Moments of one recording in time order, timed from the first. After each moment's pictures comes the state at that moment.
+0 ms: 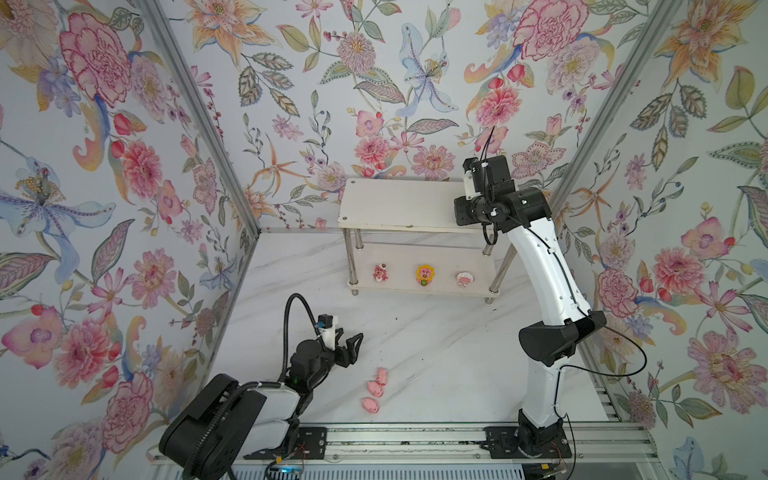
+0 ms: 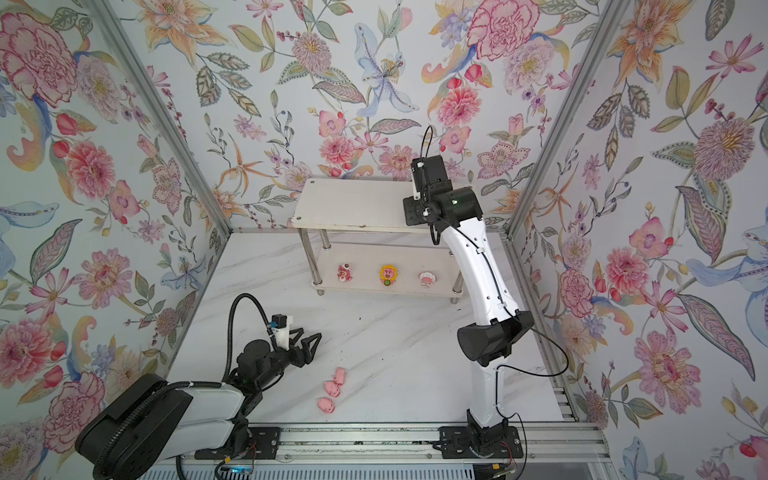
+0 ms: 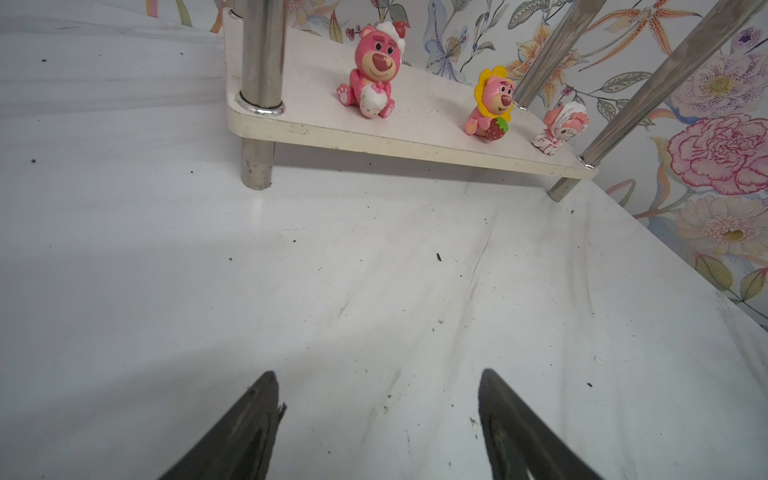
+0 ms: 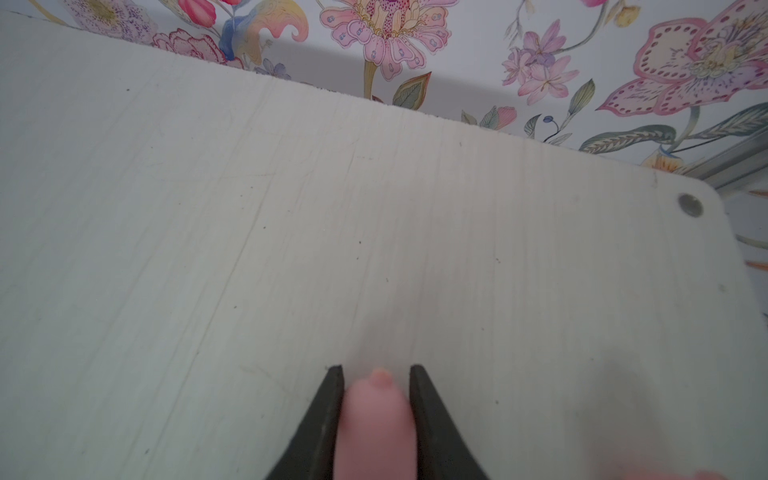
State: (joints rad) left arm -0.46 1.26 0.01 0.95 0.13 -0.35; right arm 0.43 2.00 2.53 -1.22 0.23 0.08
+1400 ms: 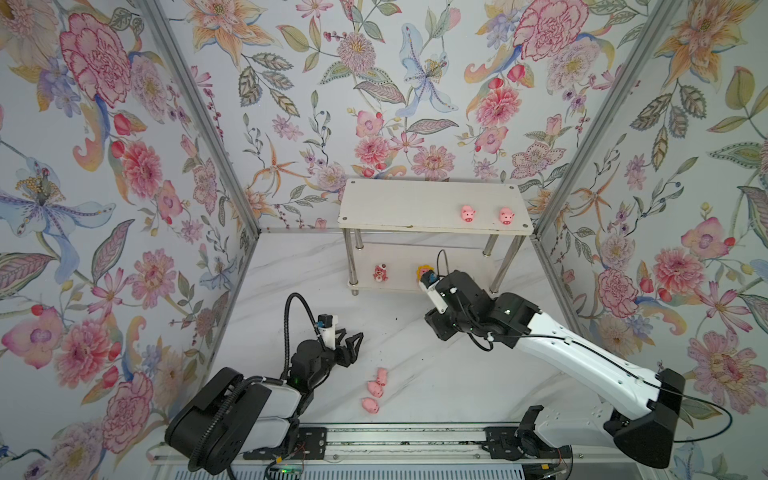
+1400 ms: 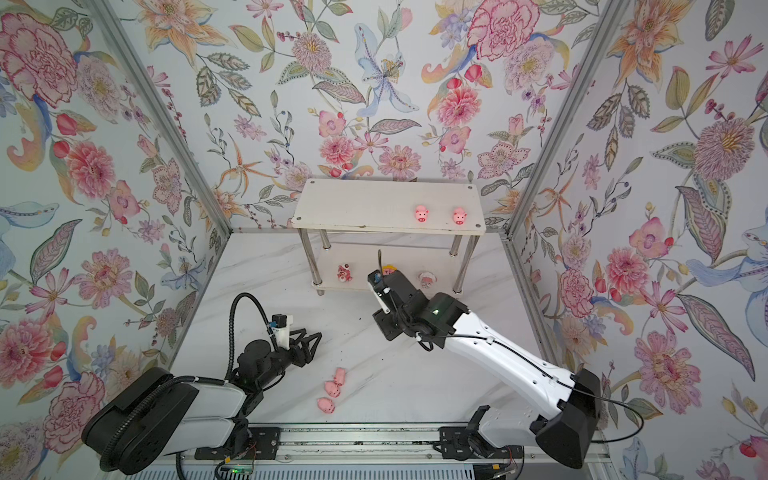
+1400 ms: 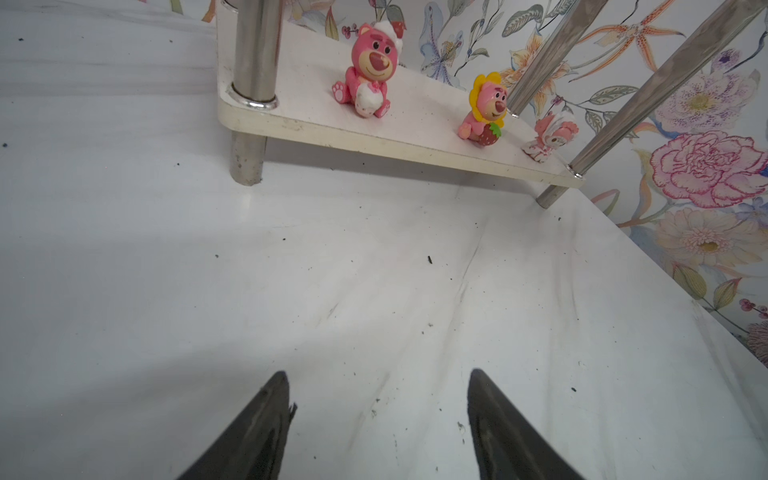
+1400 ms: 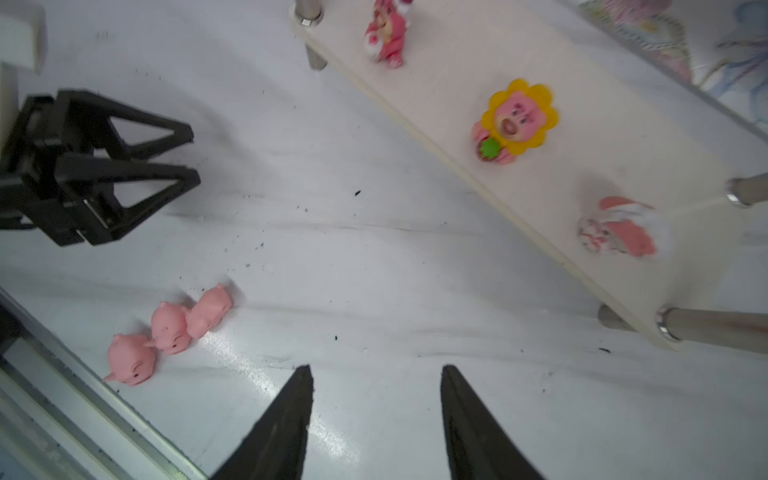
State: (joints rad) left arm -0.47 1.30 0.01 1.01 0.15 -0.42; right arm 0.94 1.36 1.22 -0.85 0.16 0.13
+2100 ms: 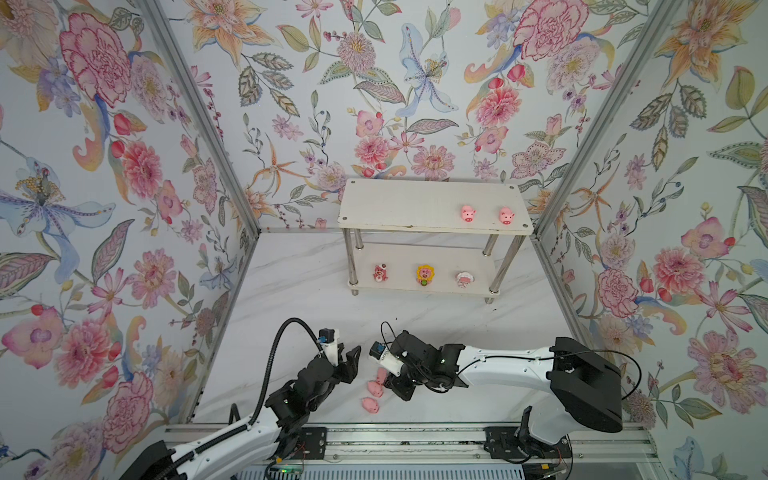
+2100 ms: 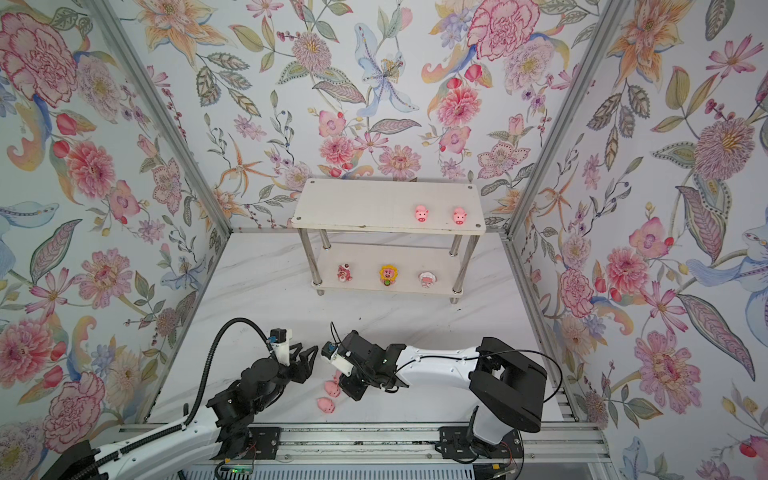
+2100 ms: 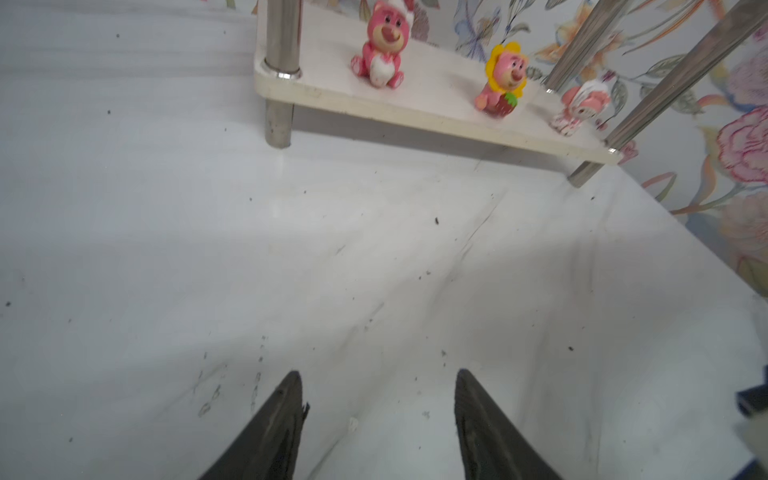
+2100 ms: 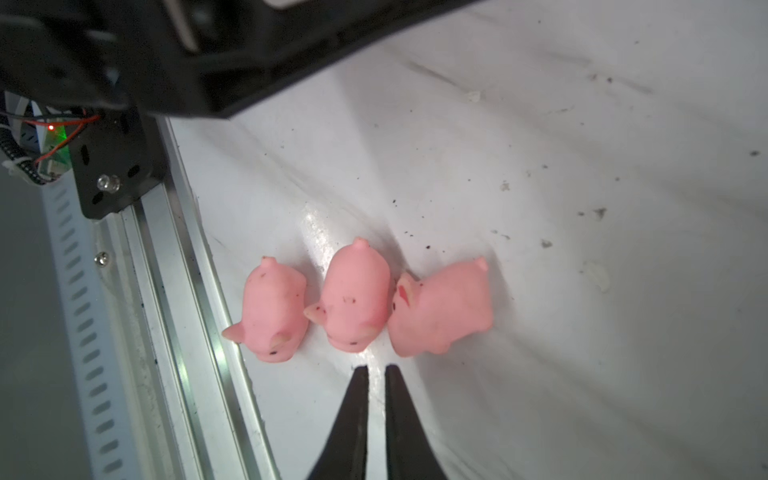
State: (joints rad) left arm -0.84 0.75 0.03 0.25 -0.33 -0.52; right arm 1.17 1.59 0.82 -0.18 -0.22 0.14
